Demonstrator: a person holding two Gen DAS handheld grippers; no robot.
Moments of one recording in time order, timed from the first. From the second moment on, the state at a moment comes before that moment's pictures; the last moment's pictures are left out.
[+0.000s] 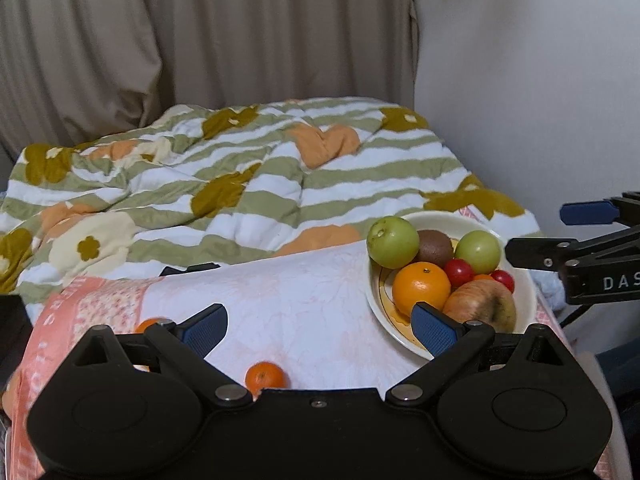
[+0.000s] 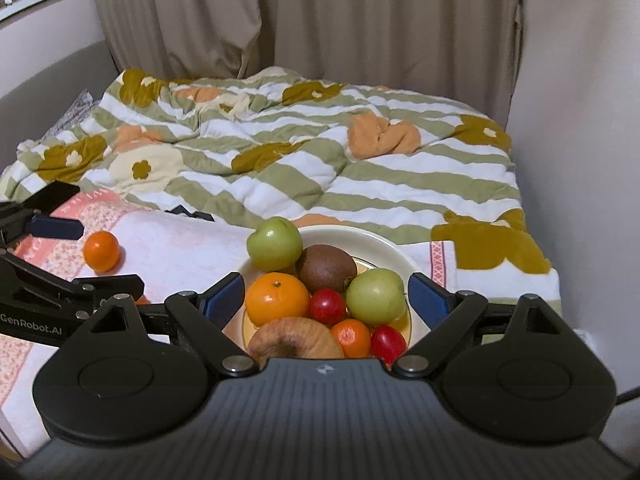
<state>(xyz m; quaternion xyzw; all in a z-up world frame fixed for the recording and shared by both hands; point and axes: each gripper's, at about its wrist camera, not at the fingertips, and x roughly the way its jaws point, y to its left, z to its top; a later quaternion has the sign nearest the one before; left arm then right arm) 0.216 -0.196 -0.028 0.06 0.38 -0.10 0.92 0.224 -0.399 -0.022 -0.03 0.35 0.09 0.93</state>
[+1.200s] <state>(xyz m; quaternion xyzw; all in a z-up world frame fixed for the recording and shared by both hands) 0.152 -0.015 -0.002 0.06 0.35 -0.07 0.93 0.142 -0.255 0.000 0.01 0.36 0.05 0.93</state>
